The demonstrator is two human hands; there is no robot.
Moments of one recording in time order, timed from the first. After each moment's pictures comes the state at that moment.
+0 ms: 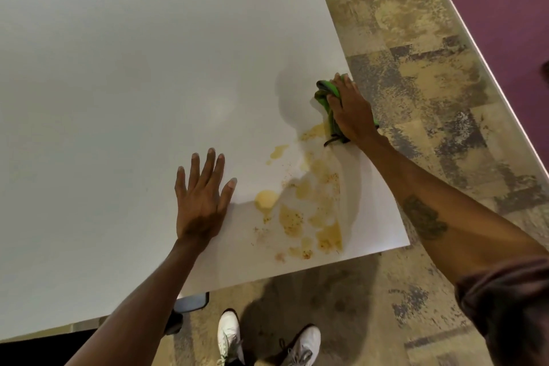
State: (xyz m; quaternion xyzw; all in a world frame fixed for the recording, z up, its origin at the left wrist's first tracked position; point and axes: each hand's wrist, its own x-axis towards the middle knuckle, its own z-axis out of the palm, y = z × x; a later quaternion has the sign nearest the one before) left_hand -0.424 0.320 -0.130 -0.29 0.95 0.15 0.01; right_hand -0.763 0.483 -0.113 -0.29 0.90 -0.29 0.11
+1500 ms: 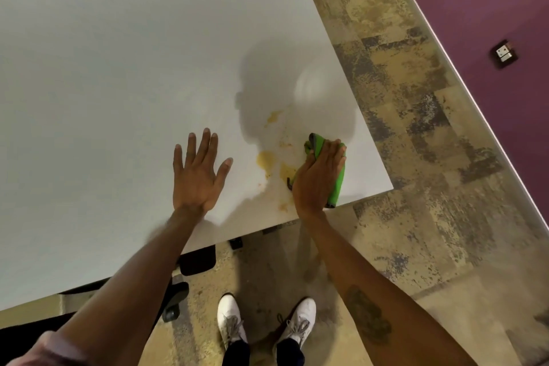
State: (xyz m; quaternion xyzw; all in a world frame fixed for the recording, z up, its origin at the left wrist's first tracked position) left_hand -0.382 0.314 -0.135 -0.25 0.96 0.11 0.03; right_hand -0.504 0.512 -0.125 0.01 0.95 -0.31 -0.03
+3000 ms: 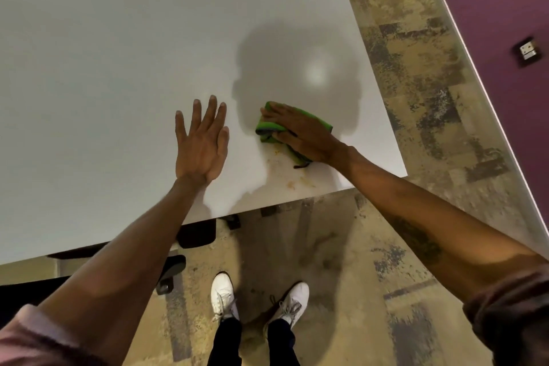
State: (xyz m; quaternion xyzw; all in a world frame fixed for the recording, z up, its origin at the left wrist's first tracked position) left_hand -0.381 0.311 -0.137 -0.26 0.96 0.11 0.01; right_hand -0.562 0.497 -0.107 -0.58 0.76 -0.23 0.20
